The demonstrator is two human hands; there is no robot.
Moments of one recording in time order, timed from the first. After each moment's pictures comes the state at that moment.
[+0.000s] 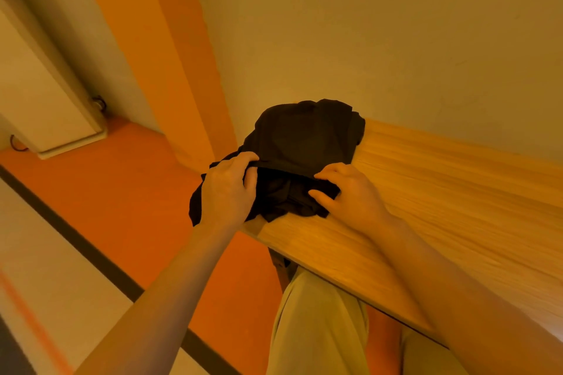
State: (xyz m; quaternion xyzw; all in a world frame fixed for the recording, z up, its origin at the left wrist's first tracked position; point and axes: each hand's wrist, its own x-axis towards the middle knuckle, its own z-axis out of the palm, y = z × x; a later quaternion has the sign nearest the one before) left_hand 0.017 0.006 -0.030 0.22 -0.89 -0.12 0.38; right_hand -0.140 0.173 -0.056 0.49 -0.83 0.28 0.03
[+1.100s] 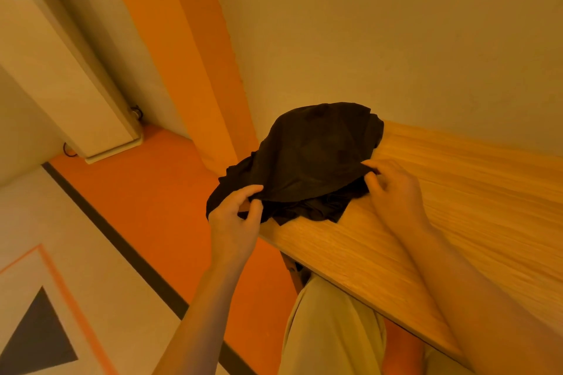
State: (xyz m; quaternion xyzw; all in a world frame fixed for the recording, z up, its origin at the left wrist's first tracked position) left_hand 0.052 0.045 -0.051 0.34 -0.78 -0.35 0.39; right_hand -0.160 0.192 -0.060 0.36 -0.81 0.47 0.05
